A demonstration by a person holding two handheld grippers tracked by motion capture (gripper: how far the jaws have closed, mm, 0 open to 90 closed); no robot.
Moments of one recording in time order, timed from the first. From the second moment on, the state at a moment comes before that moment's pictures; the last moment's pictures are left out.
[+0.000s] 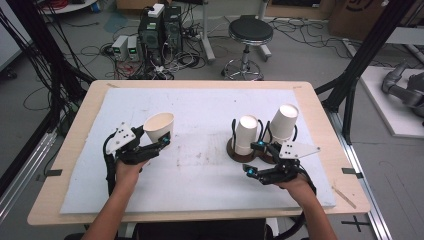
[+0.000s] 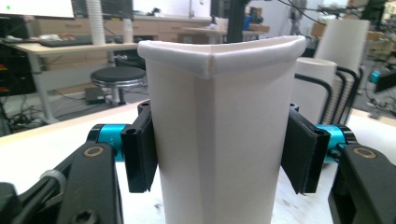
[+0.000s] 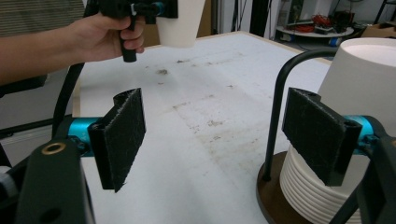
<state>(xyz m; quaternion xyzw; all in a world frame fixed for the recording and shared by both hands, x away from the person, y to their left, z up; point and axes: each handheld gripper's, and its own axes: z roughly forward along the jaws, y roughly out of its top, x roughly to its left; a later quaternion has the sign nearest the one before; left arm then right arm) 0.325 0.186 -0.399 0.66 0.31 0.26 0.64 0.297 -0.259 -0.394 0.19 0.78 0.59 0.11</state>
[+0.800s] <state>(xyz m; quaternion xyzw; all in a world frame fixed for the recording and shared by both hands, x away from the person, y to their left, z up) 0.382 0.187 -0.418 0.65 0.38 0.28 0.60 0.297 -0.254 -0.393 0.18 0.78 0.59 0.11</state>
